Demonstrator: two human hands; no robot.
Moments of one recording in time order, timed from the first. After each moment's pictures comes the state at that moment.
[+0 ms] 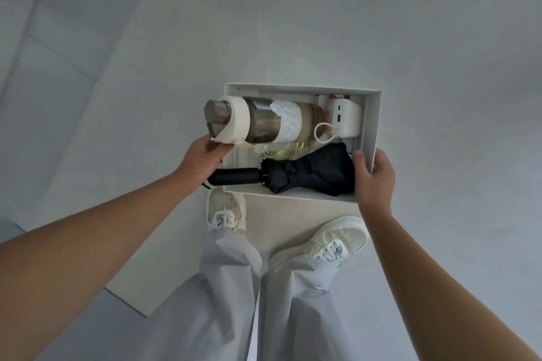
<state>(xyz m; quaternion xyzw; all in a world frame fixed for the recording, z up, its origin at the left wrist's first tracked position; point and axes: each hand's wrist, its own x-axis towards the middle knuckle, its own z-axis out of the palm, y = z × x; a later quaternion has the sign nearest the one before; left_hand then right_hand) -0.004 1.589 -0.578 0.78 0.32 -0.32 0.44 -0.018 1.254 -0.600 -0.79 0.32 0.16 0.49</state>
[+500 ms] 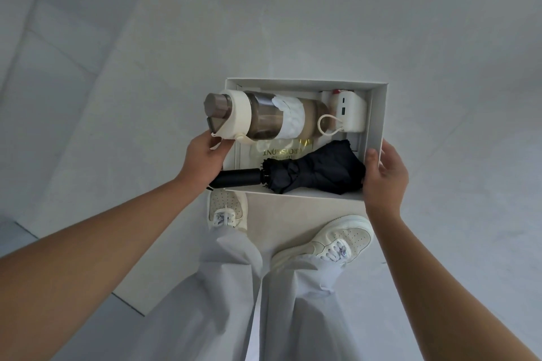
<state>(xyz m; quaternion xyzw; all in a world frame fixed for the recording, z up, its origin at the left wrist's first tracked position) -0.009 1.573 -0.572 0.81 0.31 -0.23 0.44 -0.024 1.249 -0.600 -0.80 0.31 0.12 0.50</state>
